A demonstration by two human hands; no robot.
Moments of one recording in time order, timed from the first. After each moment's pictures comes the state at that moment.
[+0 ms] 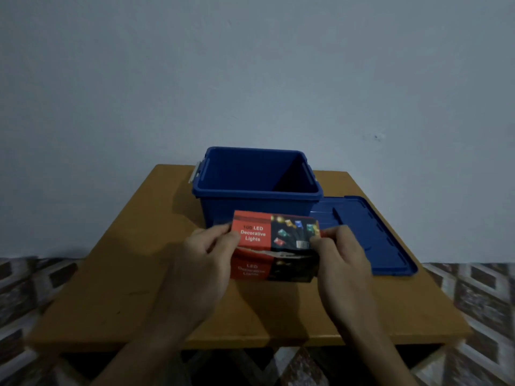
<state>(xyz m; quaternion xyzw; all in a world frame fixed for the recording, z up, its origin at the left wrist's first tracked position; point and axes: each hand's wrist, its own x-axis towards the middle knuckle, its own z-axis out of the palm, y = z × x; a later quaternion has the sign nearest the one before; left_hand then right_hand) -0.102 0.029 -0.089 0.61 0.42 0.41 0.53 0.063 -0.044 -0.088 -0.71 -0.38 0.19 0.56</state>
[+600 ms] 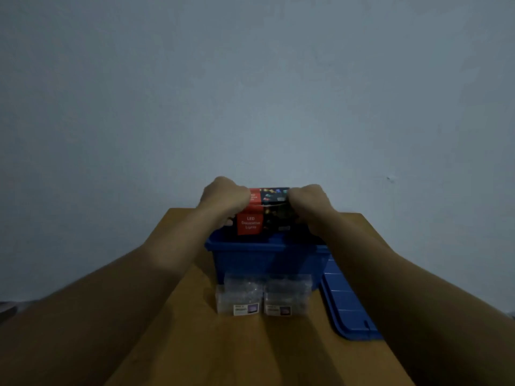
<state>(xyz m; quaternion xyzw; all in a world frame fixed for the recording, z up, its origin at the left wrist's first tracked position) -0.035 0.206 -0.007 0.66 0.56 0.32 0.40 0.121 0.157 -0.021 -0.73 -0.38 0.25 0.51</state>
